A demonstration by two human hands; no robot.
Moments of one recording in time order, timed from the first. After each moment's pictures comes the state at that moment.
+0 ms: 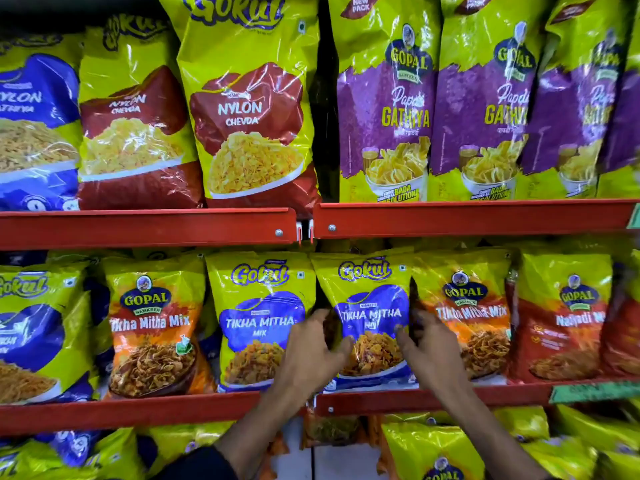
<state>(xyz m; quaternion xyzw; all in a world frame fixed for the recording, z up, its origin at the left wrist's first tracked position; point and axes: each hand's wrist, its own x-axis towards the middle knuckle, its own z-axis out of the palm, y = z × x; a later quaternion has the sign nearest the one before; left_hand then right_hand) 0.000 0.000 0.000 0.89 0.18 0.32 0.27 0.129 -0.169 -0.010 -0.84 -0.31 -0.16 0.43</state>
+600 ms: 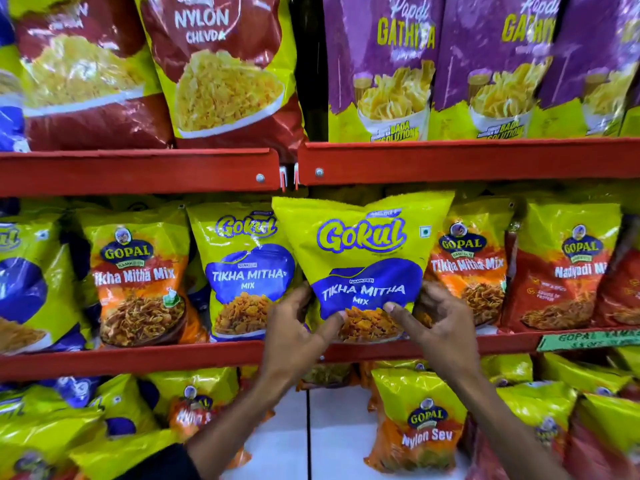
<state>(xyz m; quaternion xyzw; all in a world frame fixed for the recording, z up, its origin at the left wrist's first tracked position) -0.038 -0.029 -0.022 0.76 0.09 0.39 0.51 0.080 -0.206 -0.012 -0.65 -0.38 -0.04 0.66</state>
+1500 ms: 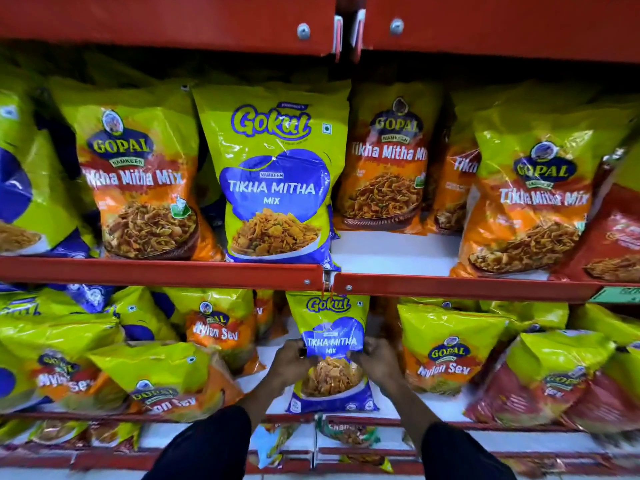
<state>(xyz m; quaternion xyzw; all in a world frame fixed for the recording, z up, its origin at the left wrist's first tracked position) -0.057 0.034 -0.296 0.76 0.33 0.04 0.56 0.070 -0.122 -0.280 -0.81 -0.17 0.29 0.48</state>
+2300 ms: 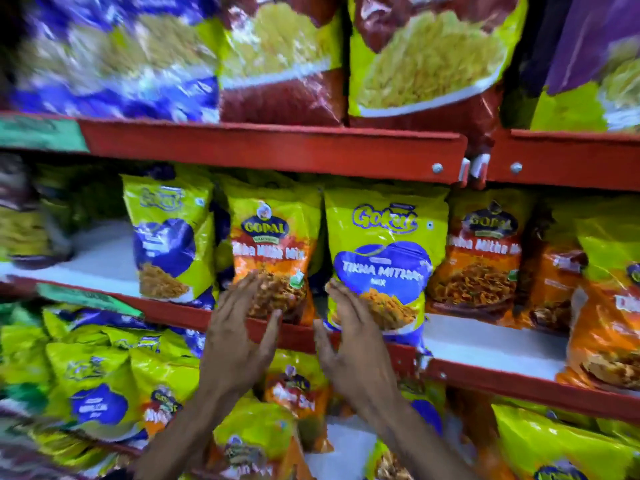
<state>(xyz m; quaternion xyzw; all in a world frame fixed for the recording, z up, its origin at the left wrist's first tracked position) -0.207 0.136 -0.058 0.82 0.31 0.47 0.12 -0.066 0.012 -0.046 -0.71 -0.53 -0.08 0.45</state>
